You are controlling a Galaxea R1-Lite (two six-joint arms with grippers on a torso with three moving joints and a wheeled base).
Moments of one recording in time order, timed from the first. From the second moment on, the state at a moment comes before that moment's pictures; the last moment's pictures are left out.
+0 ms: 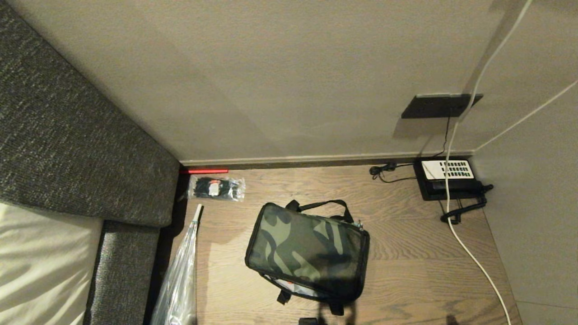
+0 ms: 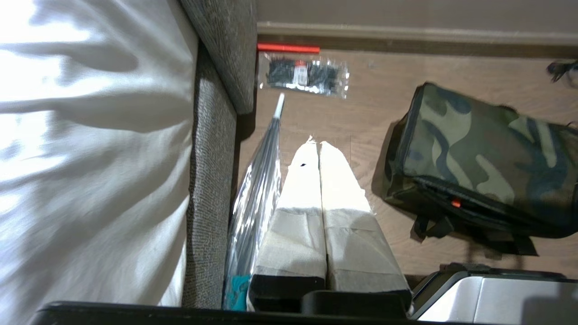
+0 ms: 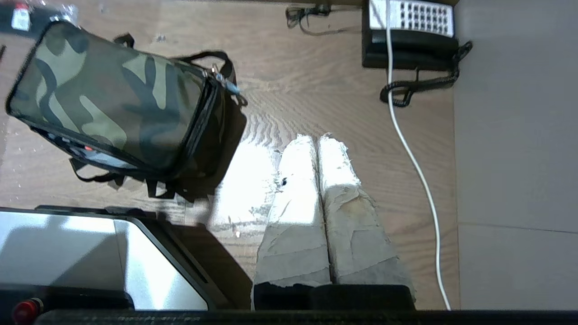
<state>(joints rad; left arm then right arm) 0.00 0.00 0.00 0.00 0.01 -0.02 0.01 0.00 -0.06 0.17 0.03 -0.08</state>
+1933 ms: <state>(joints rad) 0.00 0.00 0.00 0.00 0.01 -0.02 0.01 0.00 -0.06 0.17 0.01 -0.04</state>
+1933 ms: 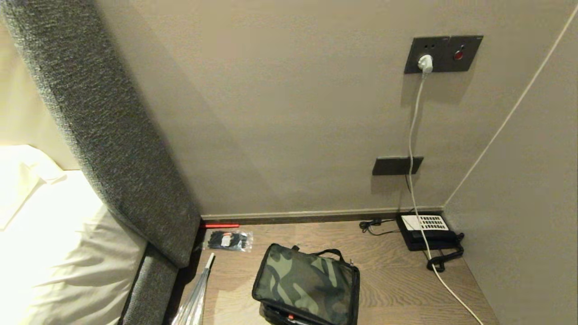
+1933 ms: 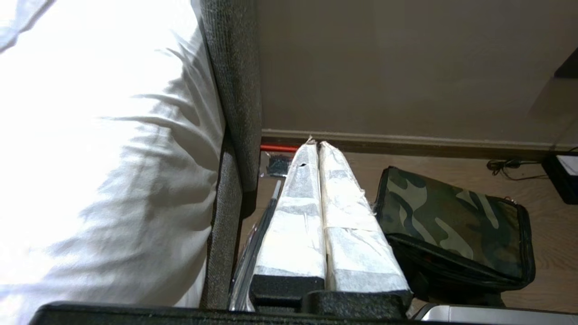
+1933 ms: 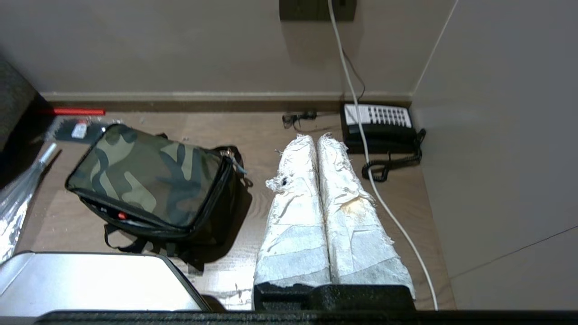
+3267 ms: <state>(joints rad) 0.00 0.00 0.00 0.00 0.01 -0.02 0.01 0.00 -0.06 0.17 0.01 -0.04</state>
